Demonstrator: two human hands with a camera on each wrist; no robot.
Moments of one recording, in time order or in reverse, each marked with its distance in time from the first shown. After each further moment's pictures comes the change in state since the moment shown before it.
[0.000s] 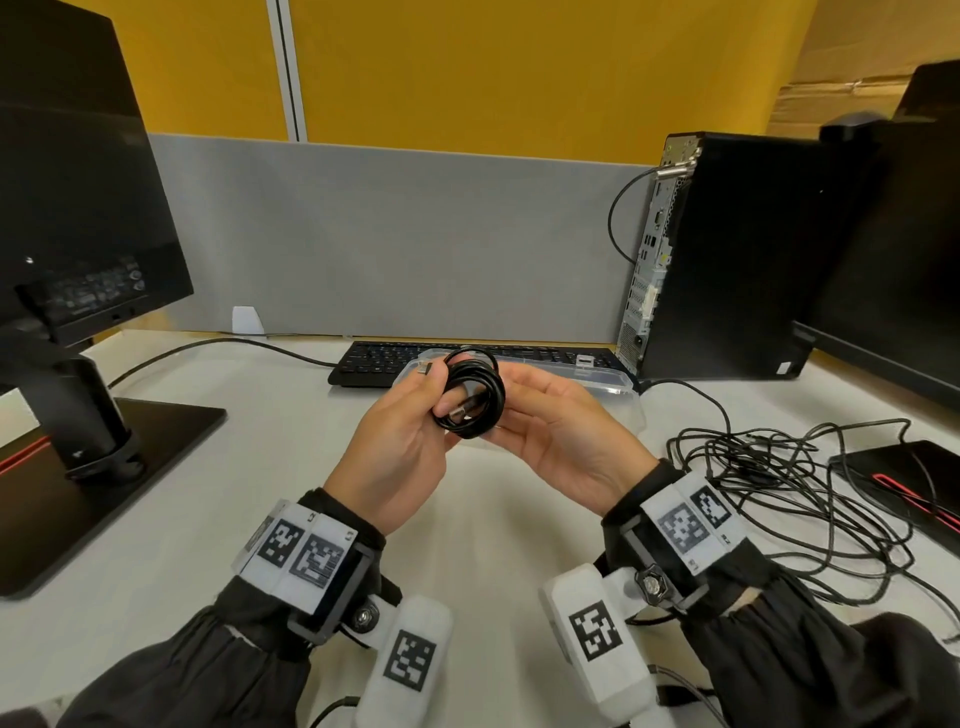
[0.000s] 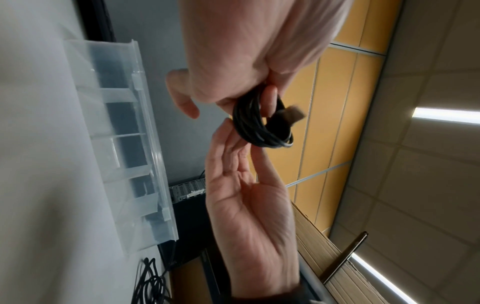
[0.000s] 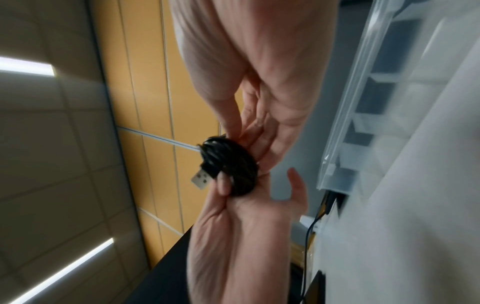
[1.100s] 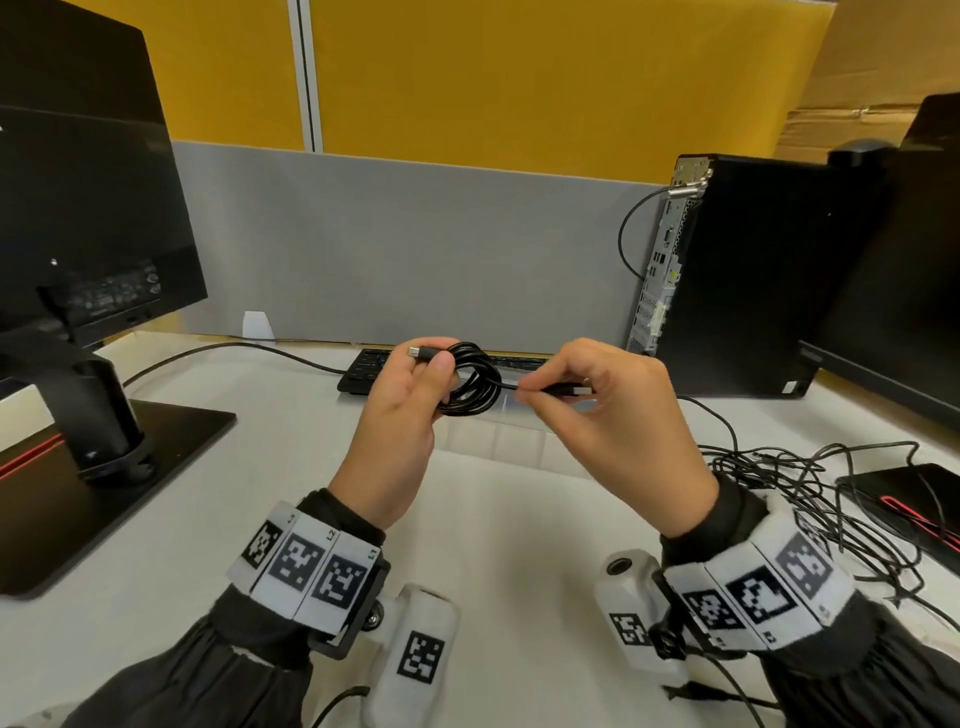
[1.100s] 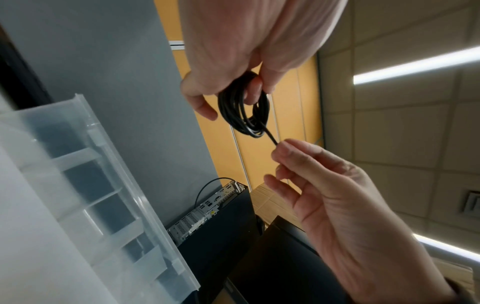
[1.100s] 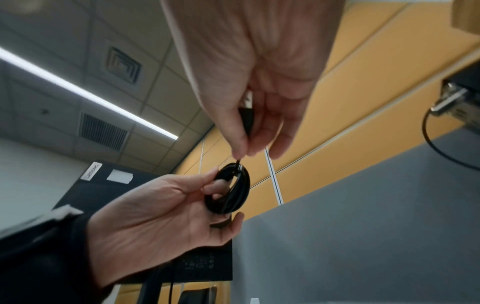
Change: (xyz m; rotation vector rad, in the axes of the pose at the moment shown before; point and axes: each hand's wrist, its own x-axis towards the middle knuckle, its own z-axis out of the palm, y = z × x) left_hand 0.002 0.011 -0.002 0.275 0.144 0.279; right_hand -0.024 -0.027 0.010 -1.230 0.202 -0.884
